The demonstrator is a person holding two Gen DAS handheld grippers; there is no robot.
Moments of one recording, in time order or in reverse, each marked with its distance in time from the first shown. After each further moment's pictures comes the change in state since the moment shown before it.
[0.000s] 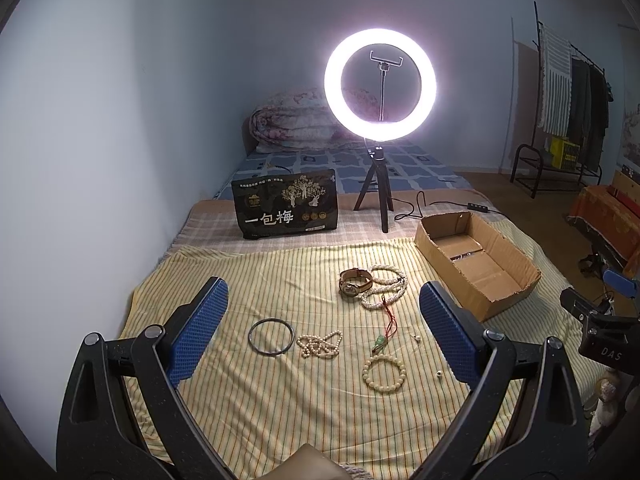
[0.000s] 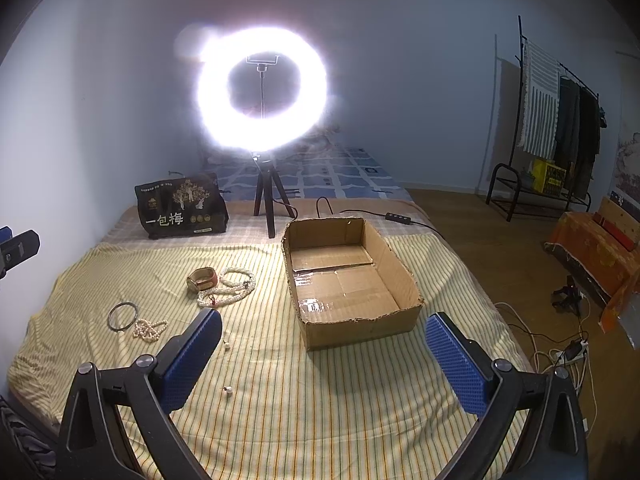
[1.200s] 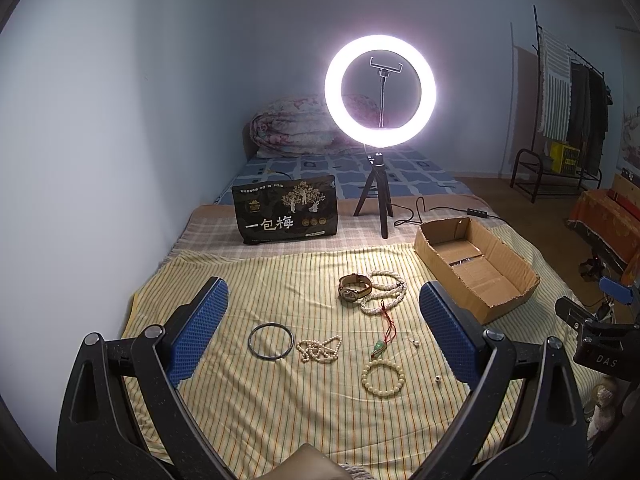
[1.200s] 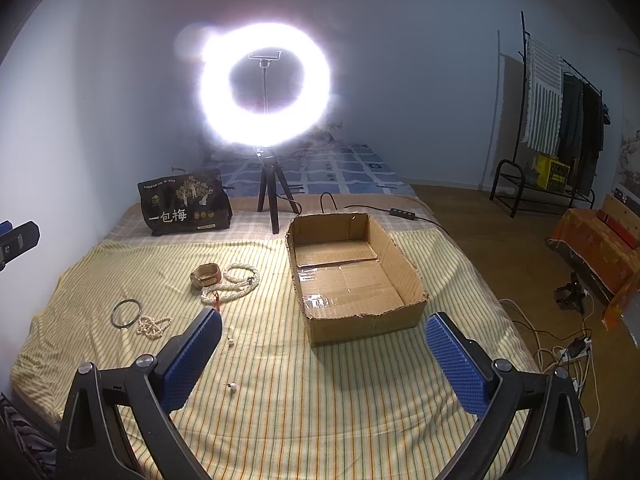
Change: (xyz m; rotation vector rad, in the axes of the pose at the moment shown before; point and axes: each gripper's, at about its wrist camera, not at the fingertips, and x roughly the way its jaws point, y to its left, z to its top) left arm -0.005 -0.002 0.002 -0.002 -0.018 -0.001; right arm 0.003 0.004 0.000 0.000 0.016 0.011
